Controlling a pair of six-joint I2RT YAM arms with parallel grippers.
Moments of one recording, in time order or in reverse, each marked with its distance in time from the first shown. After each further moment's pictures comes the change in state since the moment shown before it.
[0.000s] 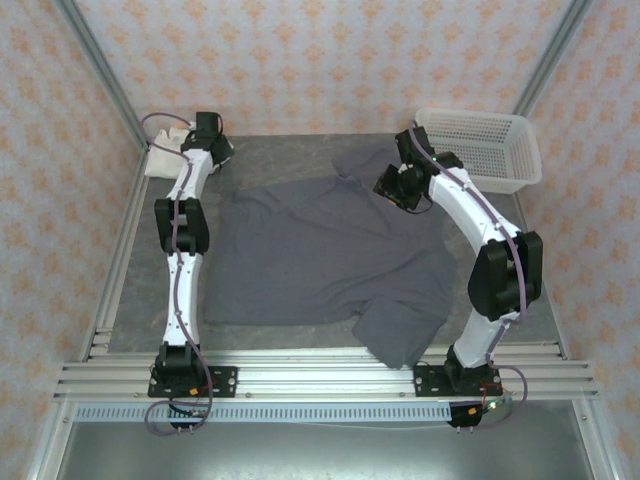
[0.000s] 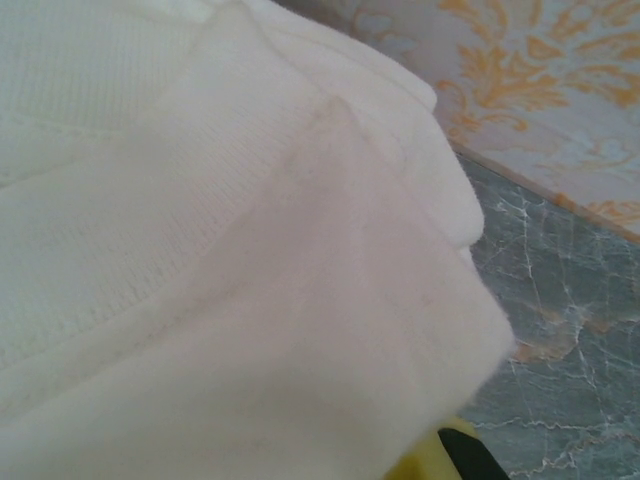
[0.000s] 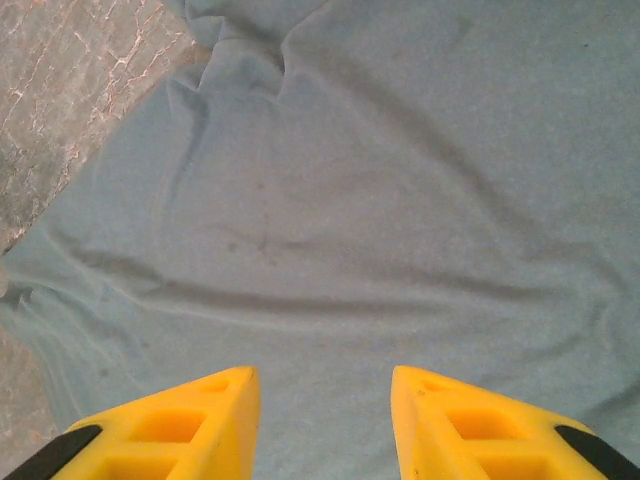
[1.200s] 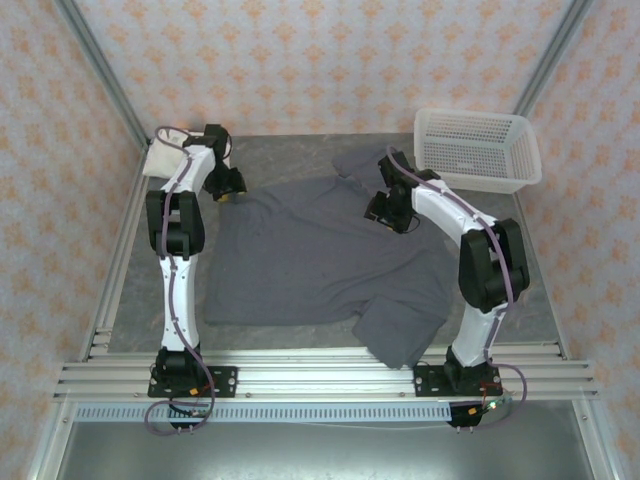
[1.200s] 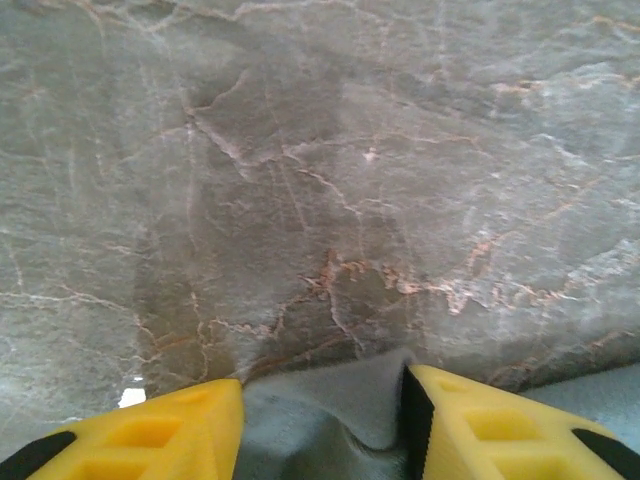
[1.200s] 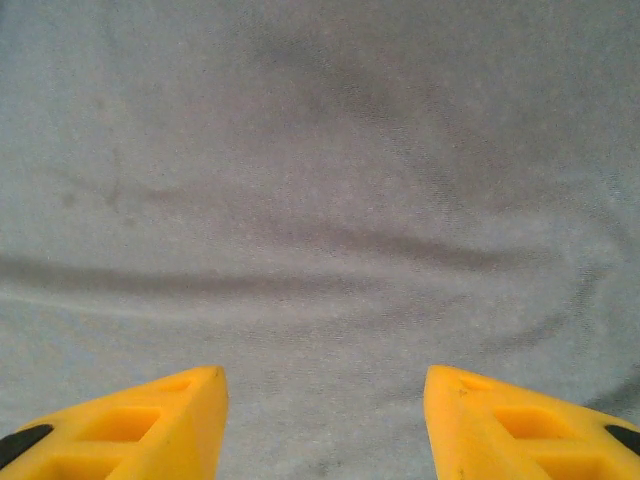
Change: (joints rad) left arm -0.052 -0.294 -0.401 -0.435 0.183 0.113; right arm 0.051 0.077 -0.148 0.054 0.055 -0.019
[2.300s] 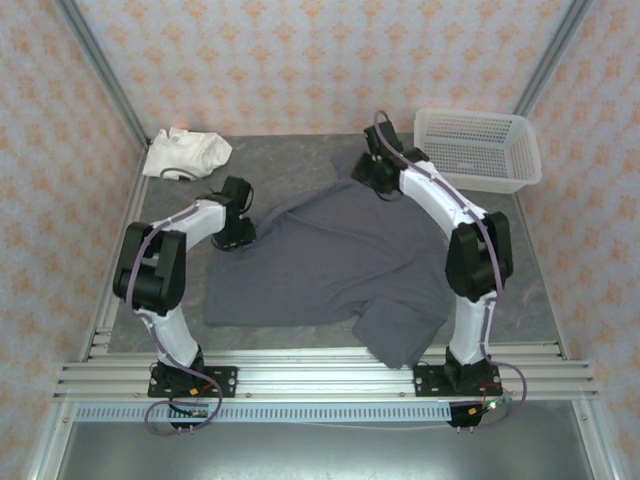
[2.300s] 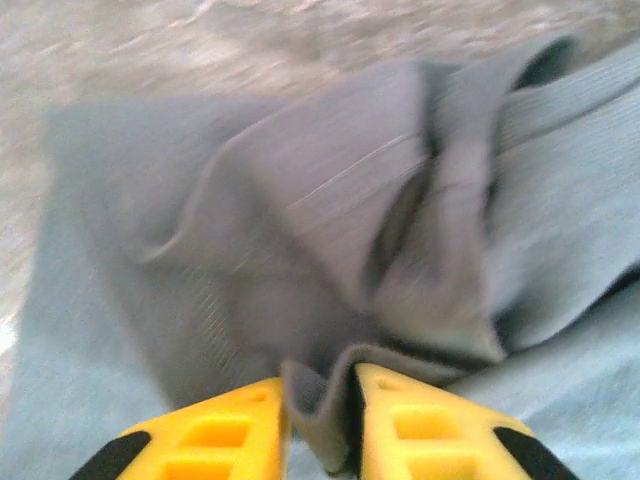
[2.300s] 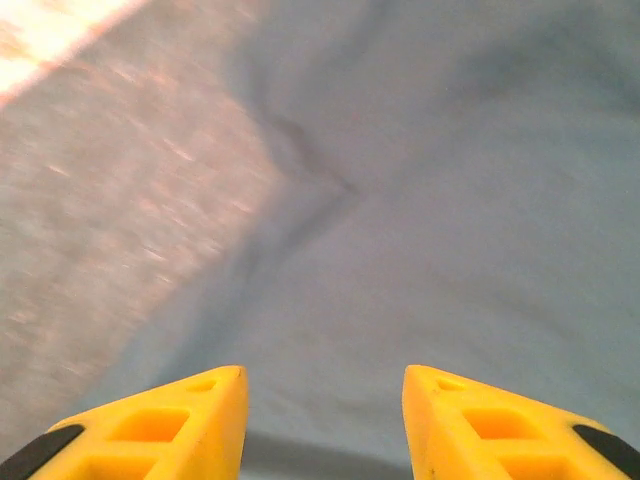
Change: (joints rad) left arm -0.204 -0.718 -1.108 0.457 -0.189 -0.190; right arm 0.065 0.155 0.356 0.151 0.124 0.005
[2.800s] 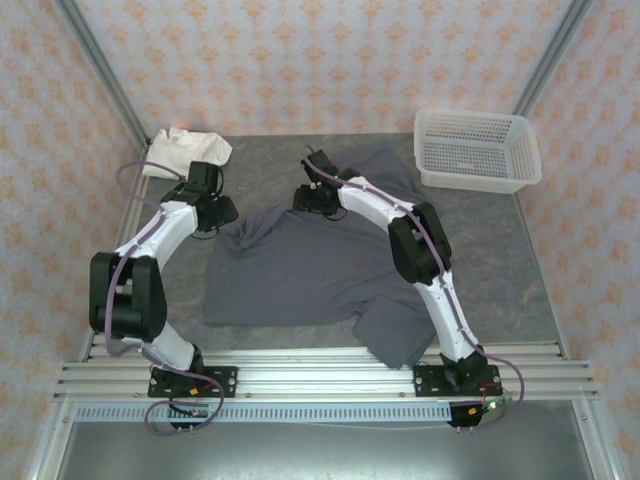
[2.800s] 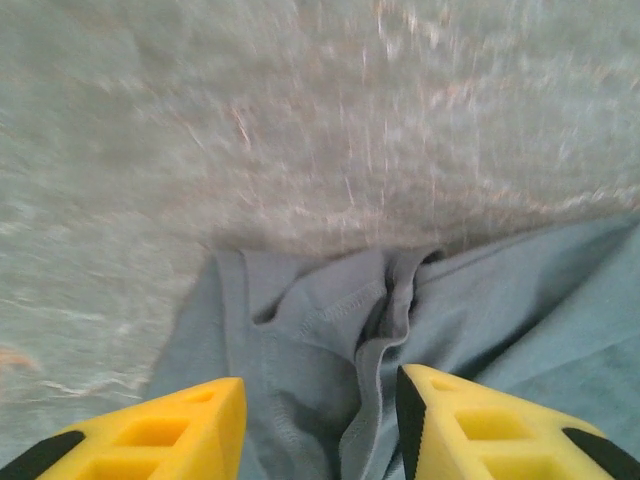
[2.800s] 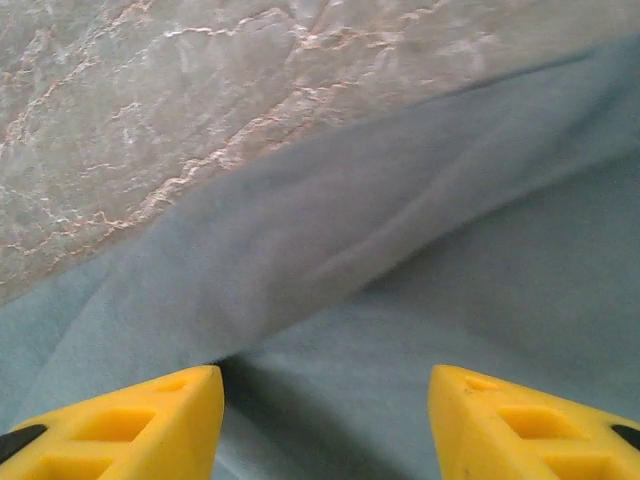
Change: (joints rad) left arm 0.115 -0.143 0.031 0.053 0.089 -0.021; right arm 0.203 0.378 0.221 0.039 -0.133 -0.128
